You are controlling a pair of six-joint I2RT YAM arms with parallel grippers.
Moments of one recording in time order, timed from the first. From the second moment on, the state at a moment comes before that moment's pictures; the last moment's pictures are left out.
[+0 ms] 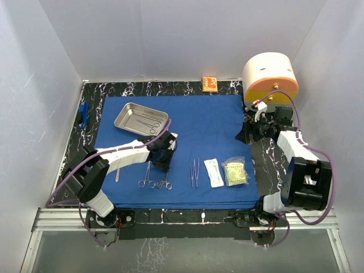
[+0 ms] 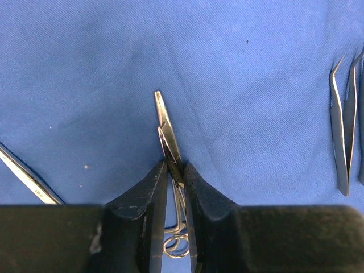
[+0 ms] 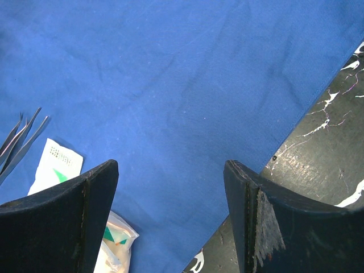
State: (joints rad) left arm -0.77 1.61 0.90 -0.49 0.00 -0.39; right arm -0.21 1.42 0.87 -0.33 -0.79 -0.41
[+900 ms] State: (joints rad) left arm -0.76 1.62 0.90 -0.49 0.00 -0.44; right arm -0.21 1.43 0.87 -0.33 -0.79 -0.41
